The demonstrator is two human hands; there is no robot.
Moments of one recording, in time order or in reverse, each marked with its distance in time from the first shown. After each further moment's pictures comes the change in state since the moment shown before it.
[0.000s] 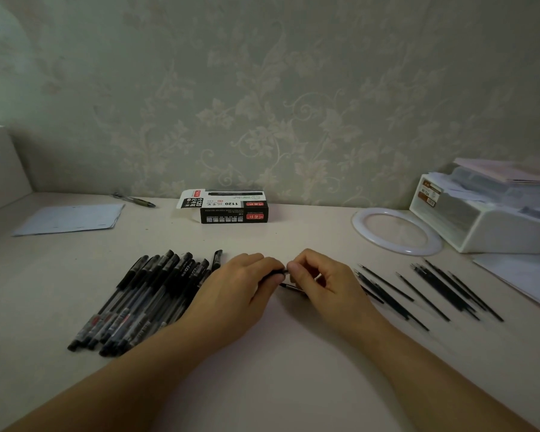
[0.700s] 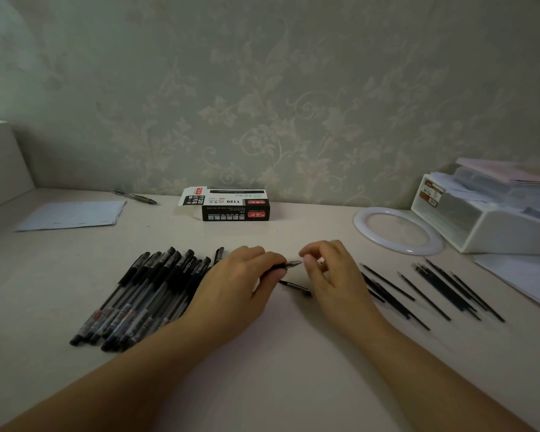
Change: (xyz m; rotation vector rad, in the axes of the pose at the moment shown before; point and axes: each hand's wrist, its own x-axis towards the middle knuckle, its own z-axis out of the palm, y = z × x) left_hand 0.001 0.005 -0.002 0.036 0.100 0.007; right_hand 0.003 0.007 0.001 -0.238 0.180 0.084
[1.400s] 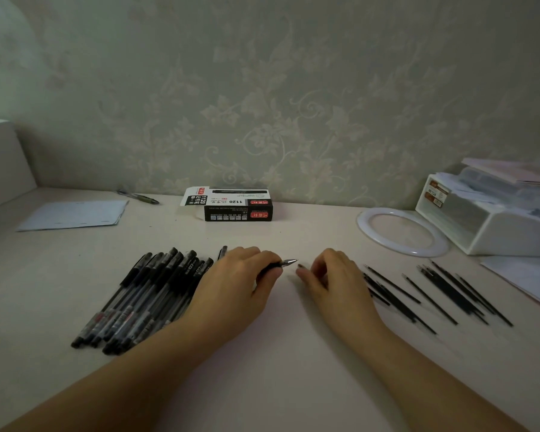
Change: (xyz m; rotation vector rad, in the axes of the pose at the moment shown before) left_hand 0.001 -0.005 0.001 0.013 0.003 -0.082; right_hand -0.002 0.007 0.008 -0.215 -0.001 0.071
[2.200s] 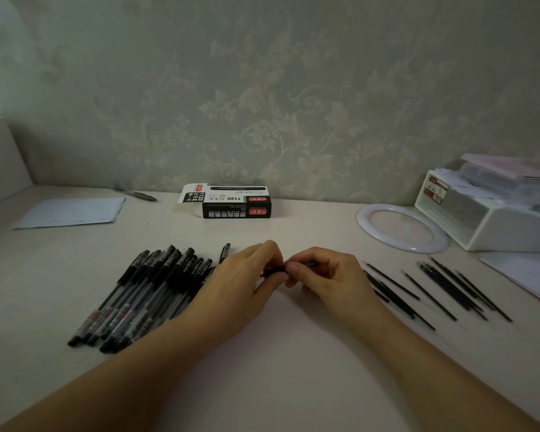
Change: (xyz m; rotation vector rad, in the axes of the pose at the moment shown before) left_hand 0.002 0.001 0.000 -0.145 -0.089 0.036; right_hand 0.003 -0.011 -0.015 0.700 -0.262 -0.013
